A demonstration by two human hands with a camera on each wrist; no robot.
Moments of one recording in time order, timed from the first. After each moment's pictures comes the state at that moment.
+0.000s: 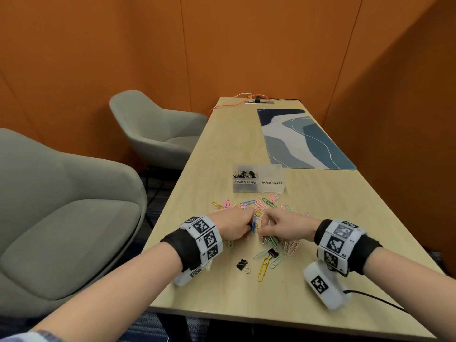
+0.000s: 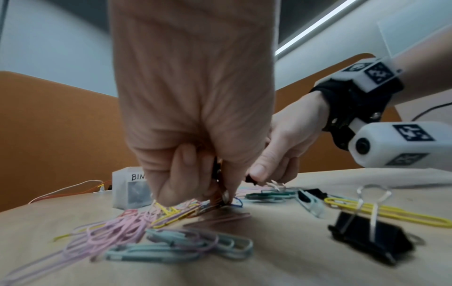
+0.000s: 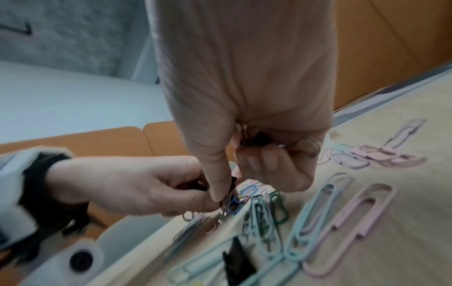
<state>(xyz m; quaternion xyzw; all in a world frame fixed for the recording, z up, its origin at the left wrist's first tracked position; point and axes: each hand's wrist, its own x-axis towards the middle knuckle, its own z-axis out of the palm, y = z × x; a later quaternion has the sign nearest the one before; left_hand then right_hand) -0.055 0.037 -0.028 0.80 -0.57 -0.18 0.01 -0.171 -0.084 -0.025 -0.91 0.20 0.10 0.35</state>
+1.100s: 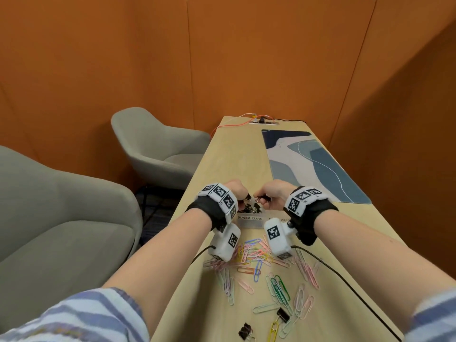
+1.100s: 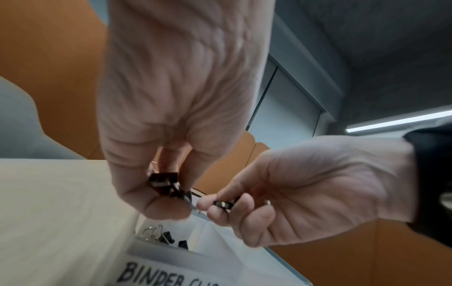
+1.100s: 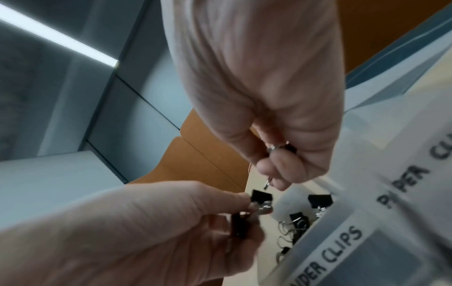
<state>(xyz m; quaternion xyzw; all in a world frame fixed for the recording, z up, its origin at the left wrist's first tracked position) 0.048 -0.063 0.036 0.87 -0.24 -0.33 0.30 -0.020 -0.161 0.028 -0.70 0.41 0.00 0.58</state>
